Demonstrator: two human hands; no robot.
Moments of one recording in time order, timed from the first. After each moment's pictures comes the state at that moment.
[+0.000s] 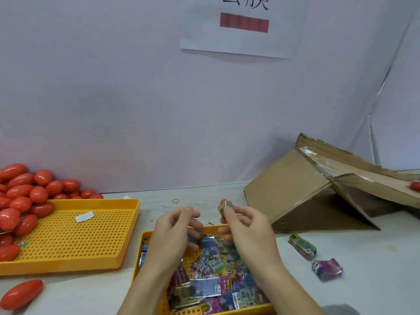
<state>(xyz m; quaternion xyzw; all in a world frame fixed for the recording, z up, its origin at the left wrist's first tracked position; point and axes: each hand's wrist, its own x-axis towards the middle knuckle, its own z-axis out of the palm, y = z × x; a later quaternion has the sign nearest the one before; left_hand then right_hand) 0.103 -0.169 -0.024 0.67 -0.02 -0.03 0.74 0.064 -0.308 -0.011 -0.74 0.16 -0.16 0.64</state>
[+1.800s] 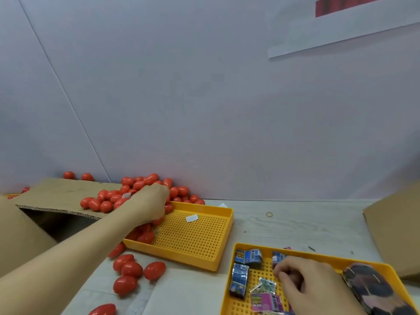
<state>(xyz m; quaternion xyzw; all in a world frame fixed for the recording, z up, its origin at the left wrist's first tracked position) 0.168 0.022 0.069 0.99 0.06 -0.03 -0.15 0.077 -0.283 -0.022 -0.92 -0.10 0.04 0.37</state>
